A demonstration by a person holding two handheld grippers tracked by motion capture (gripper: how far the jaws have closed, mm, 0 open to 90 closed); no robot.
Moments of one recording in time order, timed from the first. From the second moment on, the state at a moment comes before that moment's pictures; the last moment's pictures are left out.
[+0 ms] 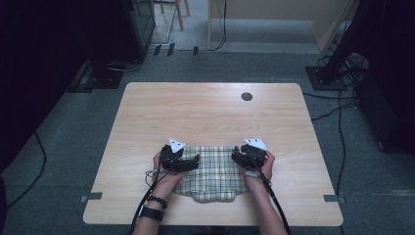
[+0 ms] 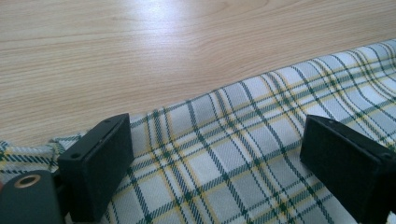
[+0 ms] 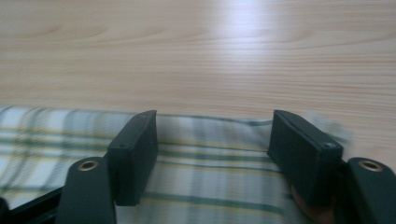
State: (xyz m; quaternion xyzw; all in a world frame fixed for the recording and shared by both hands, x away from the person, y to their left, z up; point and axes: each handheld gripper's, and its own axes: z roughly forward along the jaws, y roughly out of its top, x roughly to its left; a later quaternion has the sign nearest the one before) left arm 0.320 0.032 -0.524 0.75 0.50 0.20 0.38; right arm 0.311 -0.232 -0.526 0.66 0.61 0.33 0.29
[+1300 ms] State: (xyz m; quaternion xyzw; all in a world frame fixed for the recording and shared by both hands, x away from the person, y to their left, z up) left arm 0.339 0.038 -0.523 0.71 0.58 0.27 0.31; right arm 0.309 -0.226 -0.527 0.65 0.62 0.30 0.31
